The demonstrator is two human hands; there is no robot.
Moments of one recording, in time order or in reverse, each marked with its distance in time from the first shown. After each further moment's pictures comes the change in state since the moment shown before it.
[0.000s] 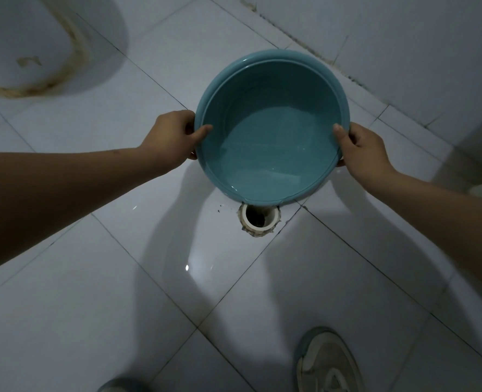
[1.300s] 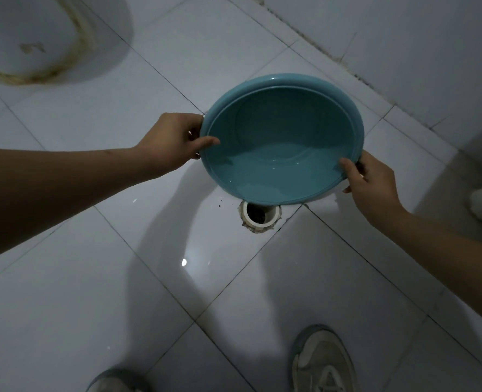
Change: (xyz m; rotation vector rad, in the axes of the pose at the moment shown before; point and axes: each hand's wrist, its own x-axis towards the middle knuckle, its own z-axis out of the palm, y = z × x) left_hand -0.018 -0.006 -0.006 0.042 -0.084 0.140; right_hand -0.054 0.023 -0.001 -0.041 0.045 -0.108
